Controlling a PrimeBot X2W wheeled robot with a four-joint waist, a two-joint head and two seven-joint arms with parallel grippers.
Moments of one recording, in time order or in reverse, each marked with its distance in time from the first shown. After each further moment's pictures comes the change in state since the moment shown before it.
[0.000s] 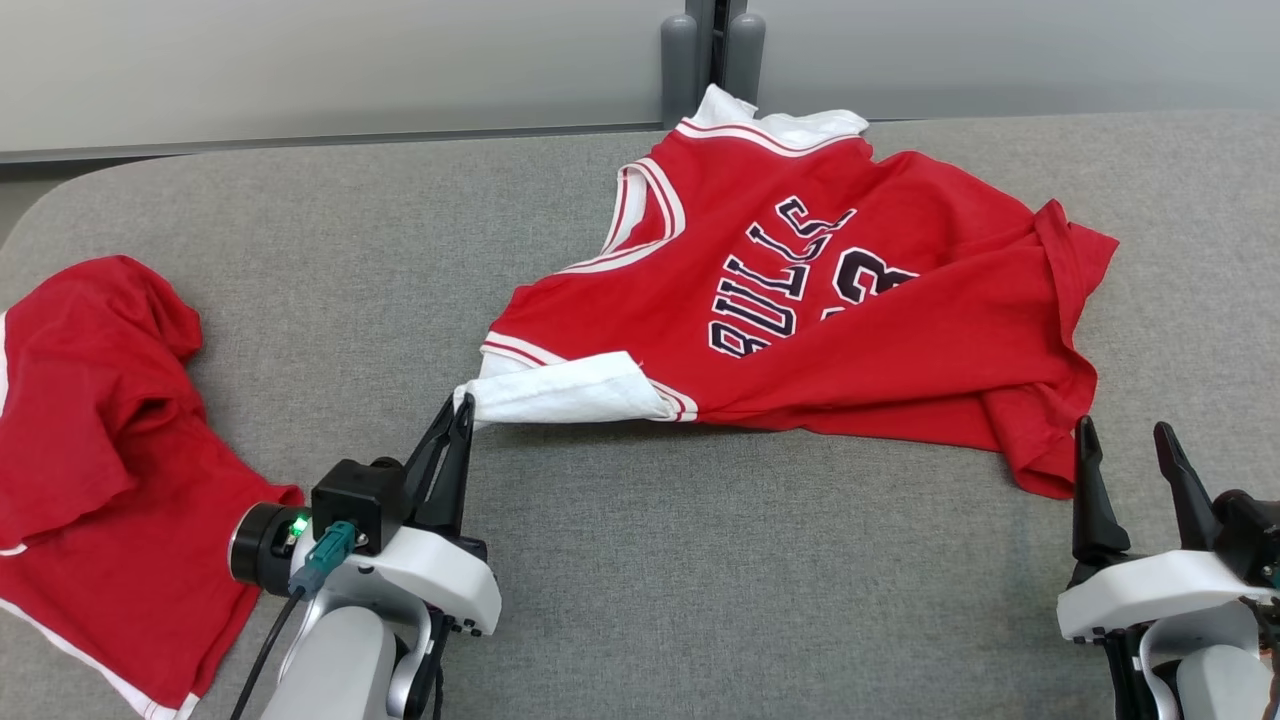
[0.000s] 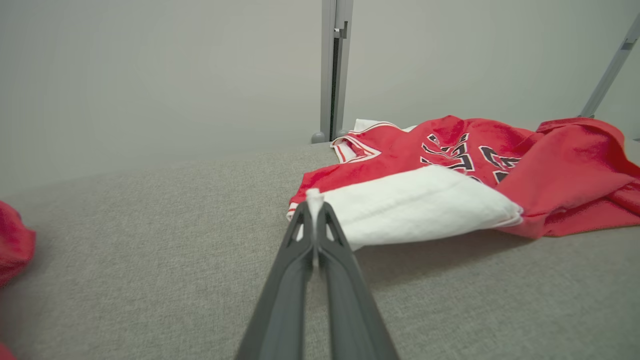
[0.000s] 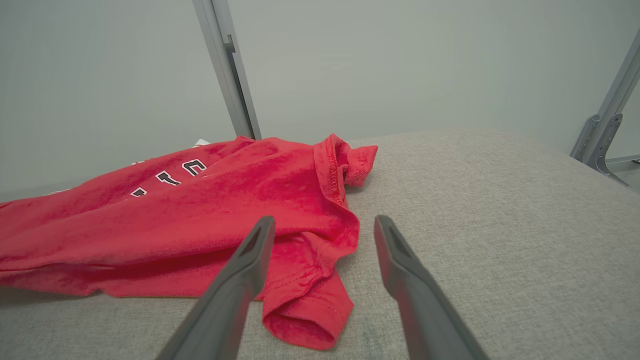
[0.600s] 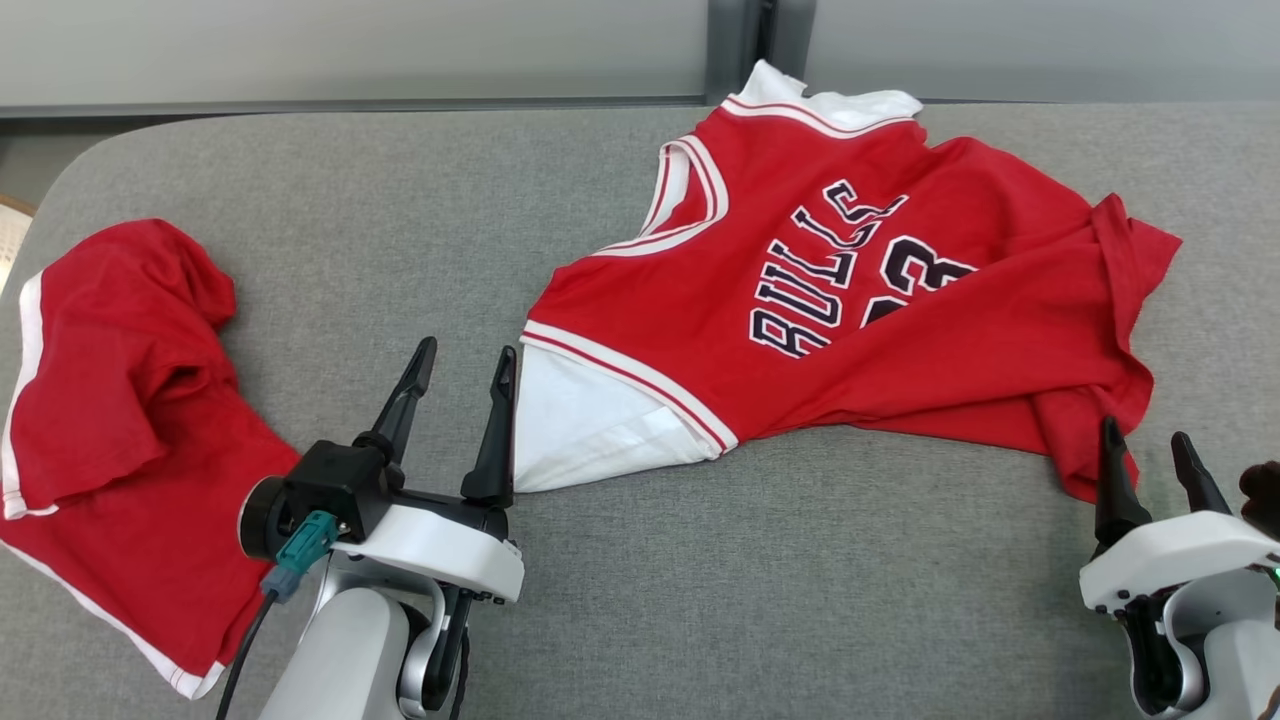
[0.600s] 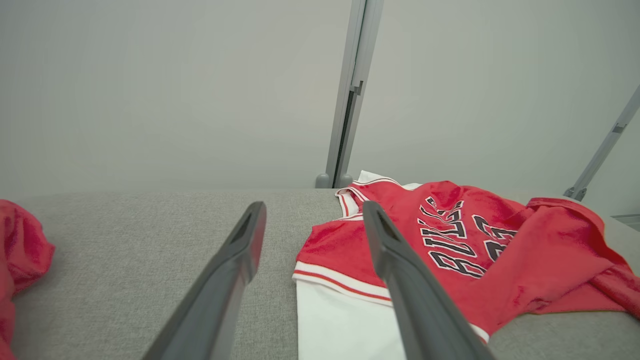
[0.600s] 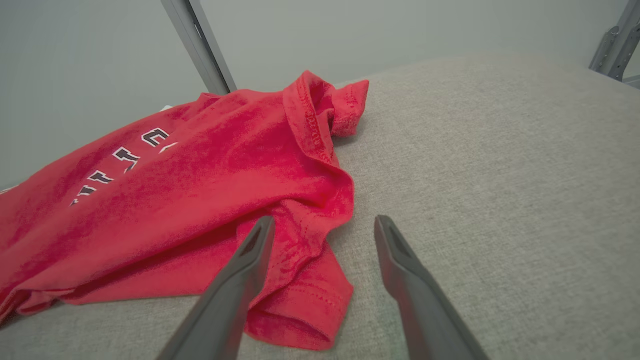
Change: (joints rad) left arm 0.019 0.000 -0.039 -0.178 -0.141 0.051 -0.001; right arm -0.072 0.007 -0.087 0.090 0.068 0.000 0.145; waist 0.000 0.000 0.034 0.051
